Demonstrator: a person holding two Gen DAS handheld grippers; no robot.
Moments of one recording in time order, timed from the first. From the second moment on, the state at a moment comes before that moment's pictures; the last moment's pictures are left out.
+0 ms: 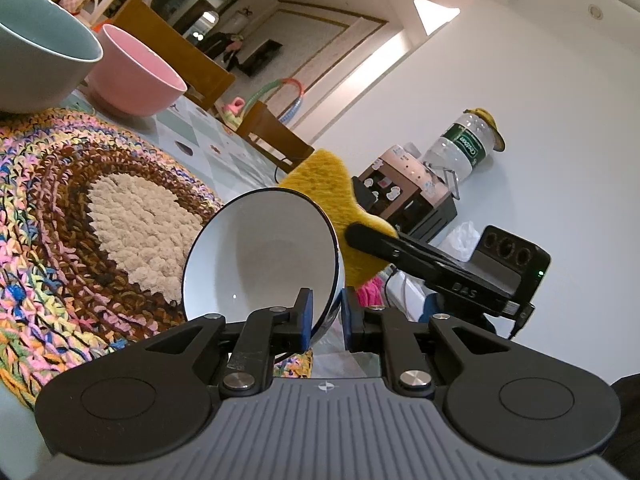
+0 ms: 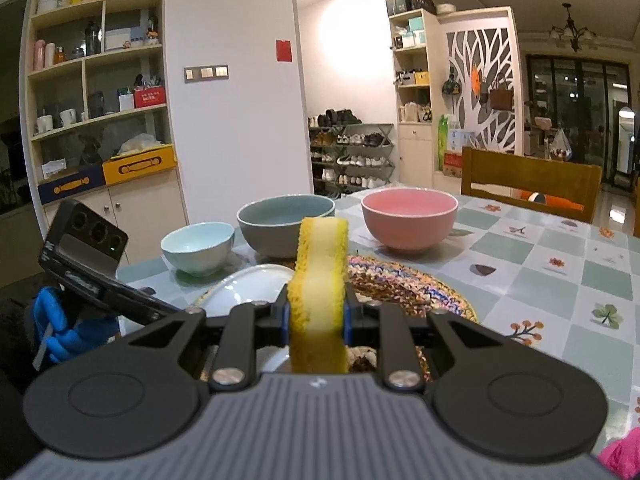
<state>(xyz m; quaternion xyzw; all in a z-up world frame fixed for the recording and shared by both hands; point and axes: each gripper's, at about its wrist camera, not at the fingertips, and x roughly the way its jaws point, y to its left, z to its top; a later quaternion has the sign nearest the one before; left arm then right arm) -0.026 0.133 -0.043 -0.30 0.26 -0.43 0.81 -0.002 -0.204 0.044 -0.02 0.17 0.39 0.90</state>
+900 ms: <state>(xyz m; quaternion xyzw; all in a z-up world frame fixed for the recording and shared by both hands) -0.027 0.133 -0.040 -0.28 0.26 -0.42 0.82 -0.046 -0.194 0.060 -0.06 0.14 0.42 0.89</state>
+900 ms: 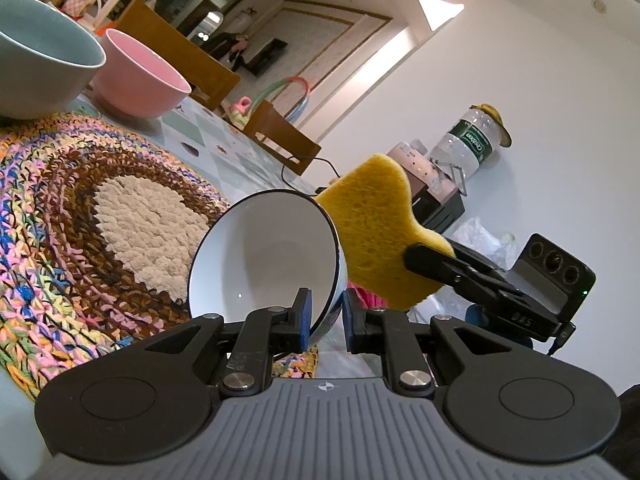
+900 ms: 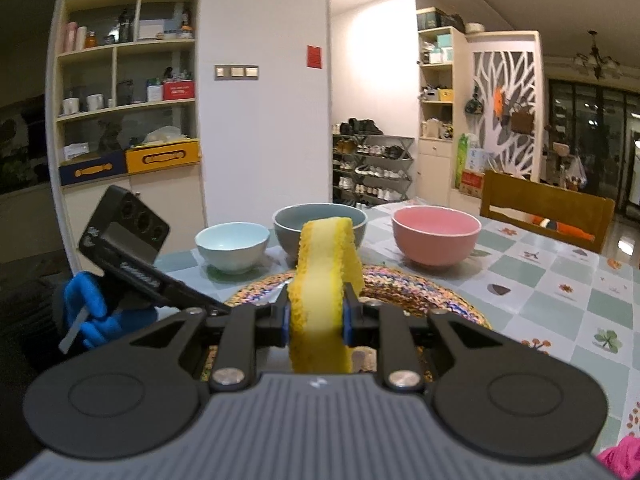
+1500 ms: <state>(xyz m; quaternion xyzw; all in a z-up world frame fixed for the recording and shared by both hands) -0.023 0.136 -0.042 -0.29 0.27 -0.42 0.82 0.007 -0.200 0.037 -0.05 0.18 0.39 0.90</state>
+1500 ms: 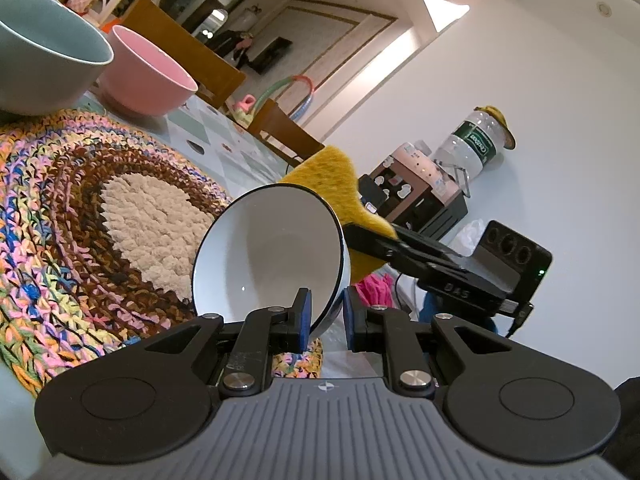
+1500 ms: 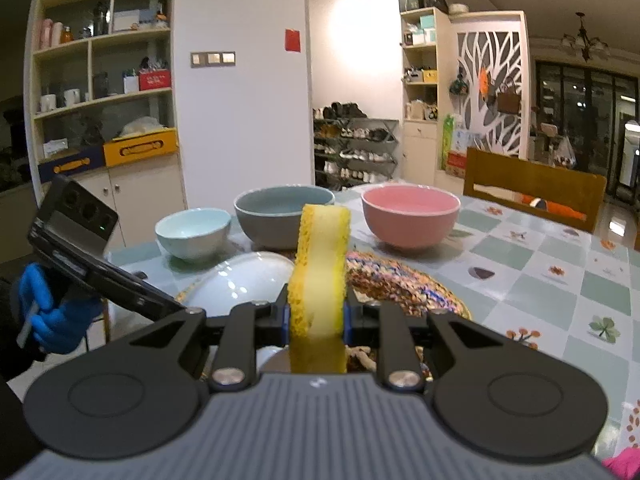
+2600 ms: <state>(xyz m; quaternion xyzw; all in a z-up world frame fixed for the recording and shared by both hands) 0.024 0.095 -0.006 -0.21 0.29 -0.43 0.83 -0.007 -0.205 0.038 -0.02 0.17 0.41 0.90</state>
